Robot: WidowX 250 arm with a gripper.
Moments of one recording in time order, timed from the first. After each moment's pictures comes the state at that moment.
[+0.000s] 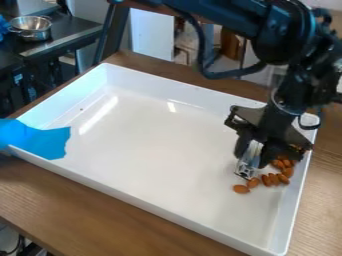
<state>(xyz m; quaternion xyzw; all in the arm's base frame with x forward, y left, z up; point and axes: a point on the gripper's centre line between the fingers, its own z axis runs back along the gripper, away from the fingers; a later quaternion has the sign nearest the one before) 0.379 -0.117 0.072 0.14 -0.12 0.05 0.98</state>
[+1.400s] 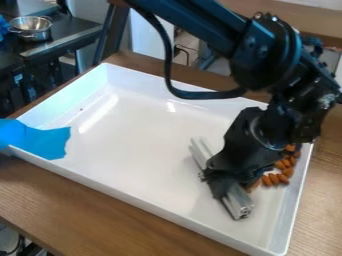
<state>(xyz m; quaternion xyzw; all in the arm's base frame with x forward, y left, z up) 0.320 -0.114 0.057 0.12 -0.13 0.44 0.88</state>
